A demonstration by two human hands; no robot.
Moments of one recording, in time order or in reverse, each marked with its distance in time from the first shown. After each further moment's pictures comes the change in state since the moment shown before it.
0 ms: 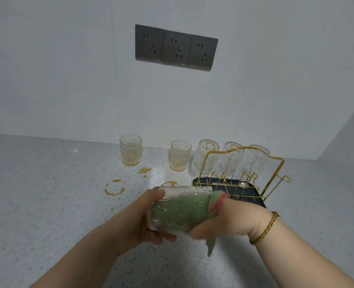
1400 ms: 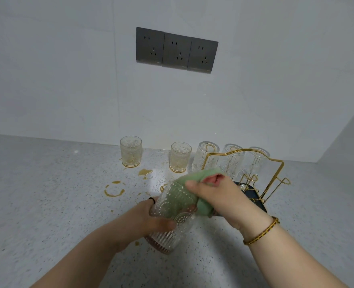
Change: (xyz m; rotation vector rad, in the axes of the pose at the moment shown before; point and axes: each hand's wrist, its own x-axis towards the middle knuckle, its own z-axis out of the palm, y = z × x) left_hand 0.005 -0.003 -0.008 0.467 -0.005 0.043; right_hand -0.006 -0.020 -0.003 0.387 0.486 -0.310
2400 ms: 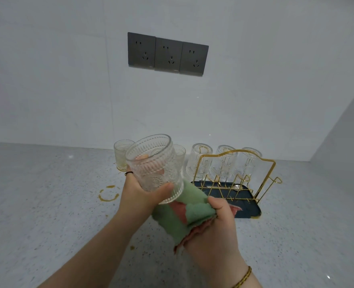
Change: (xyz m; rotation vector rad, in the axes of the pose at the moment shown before) left_hand 0.021 0.025 0.015 -0.167 0.583 0.363; right_hand -0.028 0.026 0.041 1.404 -0.127 0.062
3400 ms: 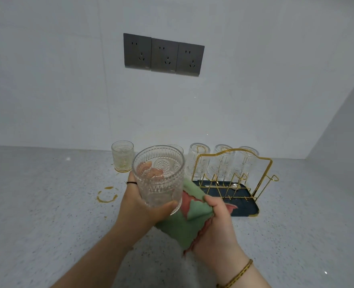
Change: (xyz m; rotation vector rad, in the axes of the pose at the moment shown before) left_hand -0.020 0.003 0.001 0.185 -0.025 0.080; right_hand 0.001 -0.007 -0.003 -0.129 0.145 0.043
